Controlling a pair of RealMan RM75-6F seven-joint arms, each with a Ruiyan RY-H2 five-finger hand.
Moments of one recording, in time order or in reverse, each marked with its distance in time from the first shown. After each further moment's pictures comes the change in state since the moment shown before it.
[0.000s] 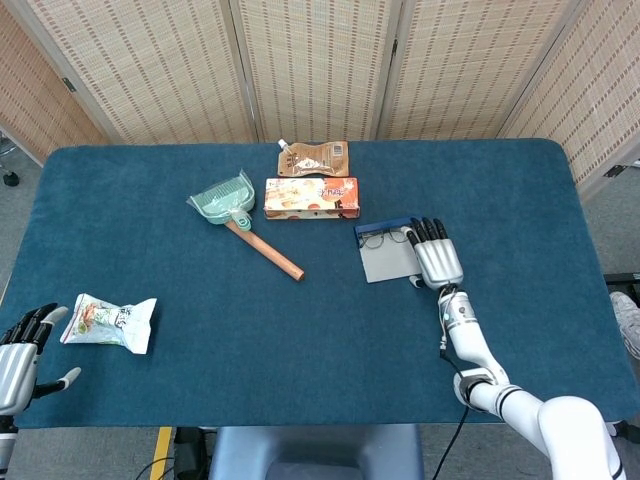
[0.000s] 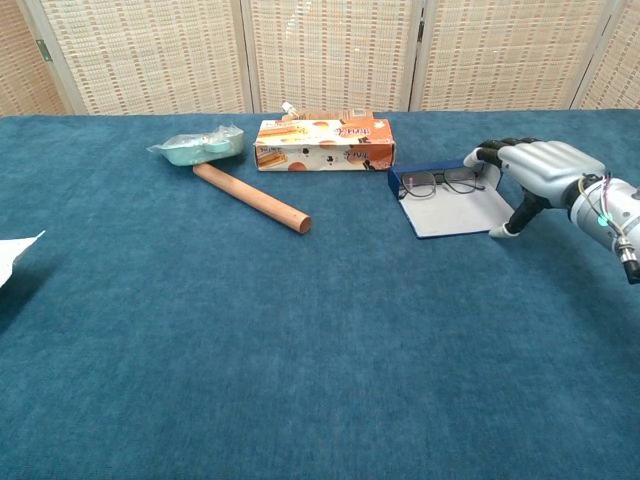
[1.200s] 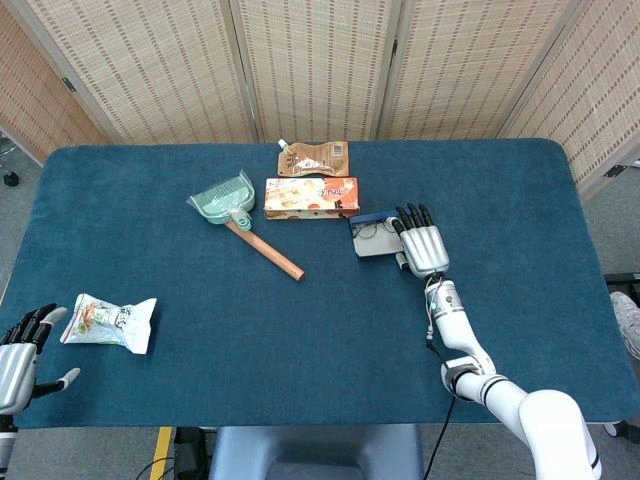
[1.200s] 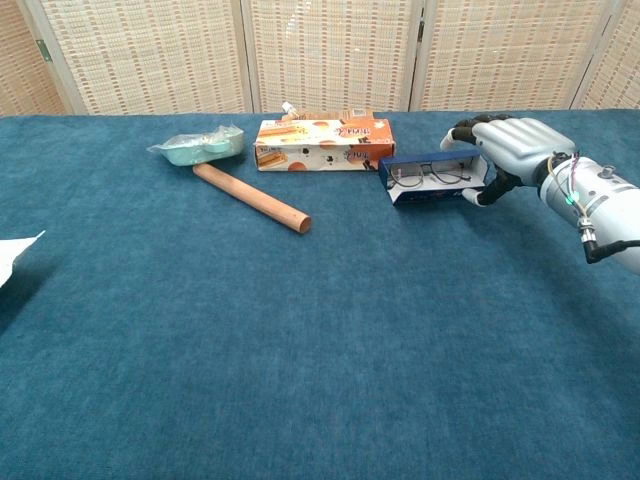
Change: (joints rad) left arm -0.001 -0.003 -0.001 0.009 -0.013 -0.011 -0.004; right arm 0.075 -0.061 0.046 0.107 -0.055 0.006 0.064
